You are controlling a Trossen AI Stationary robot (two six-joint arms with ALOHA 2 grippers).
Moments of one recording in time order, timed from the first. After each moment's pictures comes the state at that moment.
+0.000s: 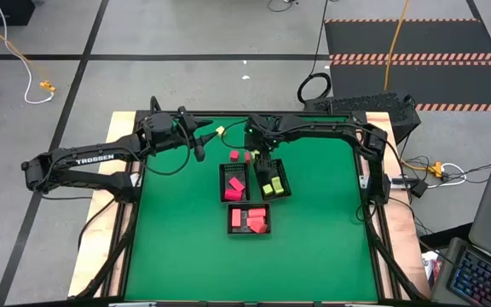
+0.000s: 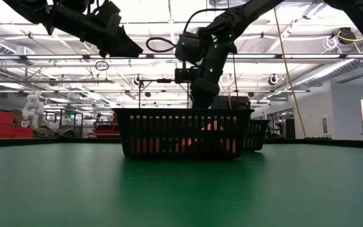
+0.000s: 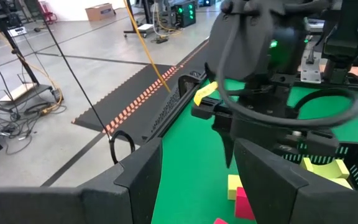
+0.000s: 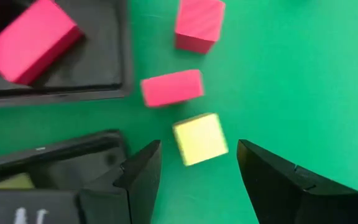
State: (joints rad) left arm 0.43 1.04 0.66 0.15 -0.02 0.12; right arm -0.36 1.98 1.50 -0.69 -0.05 -0.34
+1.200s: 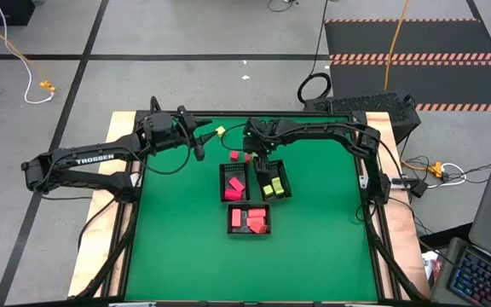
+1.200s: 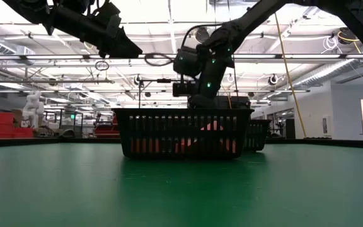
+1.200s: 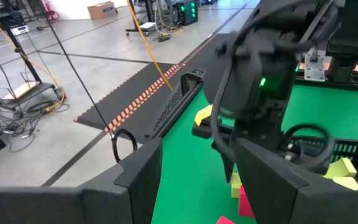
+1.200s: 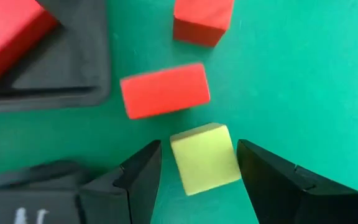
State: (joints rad) left arm 0.44 1.04 0.66 0.14 -0.02 0.12; right arm -0.37 2.05 1.46 -0.60 -0.08 -0.35
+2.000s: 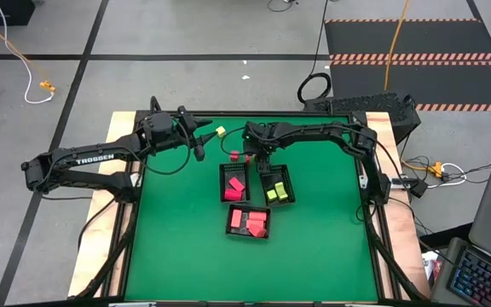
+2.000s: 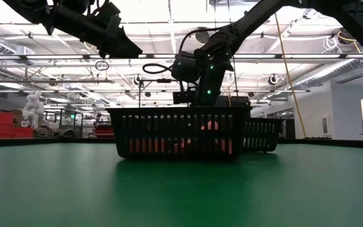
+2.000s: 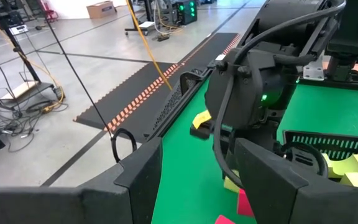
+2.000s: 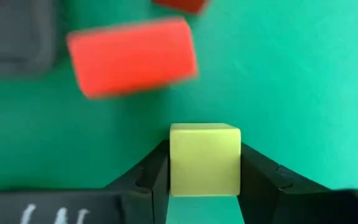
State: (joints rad) left arm 0.44 1.04 0.66 0.14 -0.02 0.12; right arm -0.36 2.07 1.46 -0.61 0.05 -0.39
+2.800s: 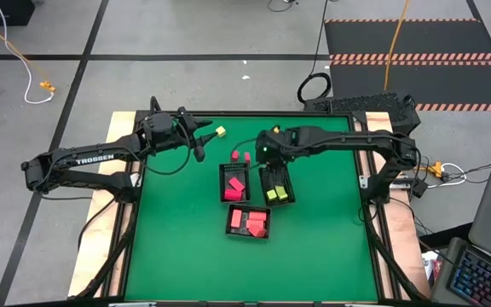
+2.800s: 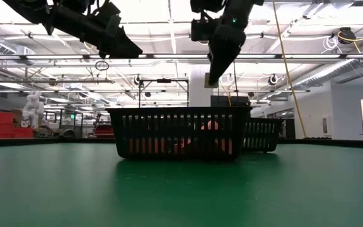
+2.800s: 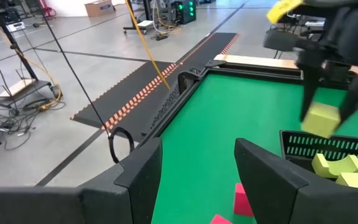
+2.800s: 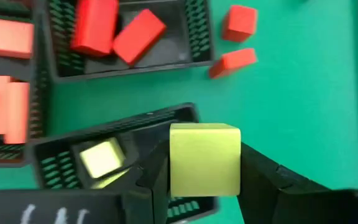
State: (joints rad) left arm 0.43 1.04 0.66 0.14 -0.02 0.10; right arm -0.15 1.71 1.46 -0.91 0.08 -0.12
